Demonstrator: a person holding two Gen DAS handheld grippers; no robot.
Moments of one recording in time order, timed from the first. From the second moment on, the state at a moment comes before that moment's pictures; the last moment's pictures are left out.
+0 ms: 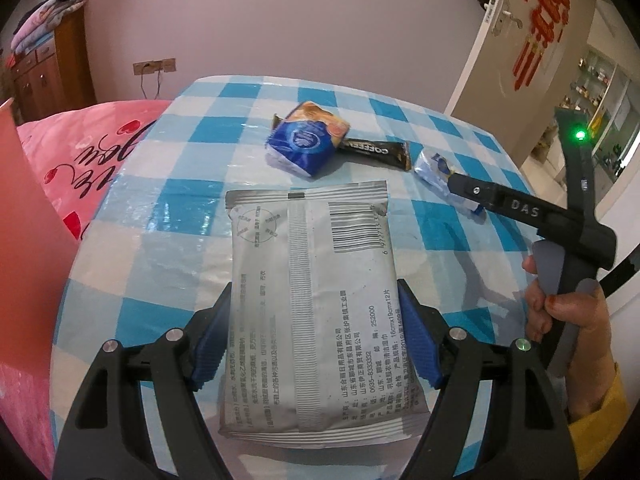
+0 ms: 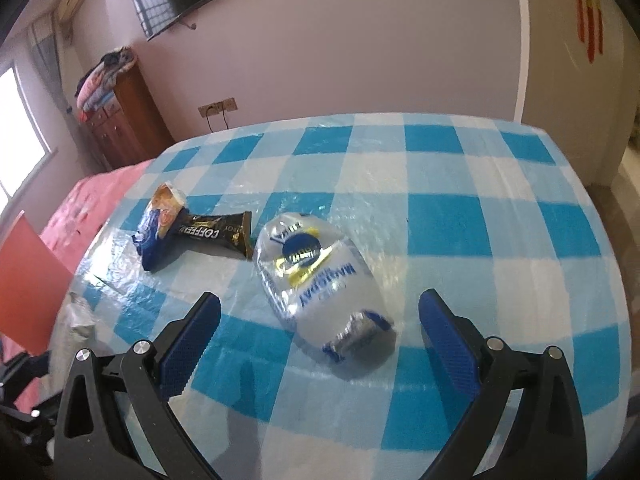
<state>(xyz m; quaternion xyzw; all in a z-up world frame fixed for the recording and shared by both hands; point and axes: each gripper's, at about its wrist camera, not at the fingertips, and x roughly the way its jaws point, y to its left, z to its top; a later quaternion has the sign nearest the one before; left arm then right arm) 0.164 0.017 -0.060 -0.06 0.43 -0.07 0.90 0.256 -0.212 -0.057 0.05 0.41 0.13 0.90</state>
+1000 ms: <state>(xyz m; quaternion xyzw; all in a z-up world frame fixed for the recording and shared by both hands) 0.146 0.050 -0.061 -0.06 0.42 -0.05 0.90 0.242 -0.199 -0.064 0.00 0.43 0.11 0.90</state>
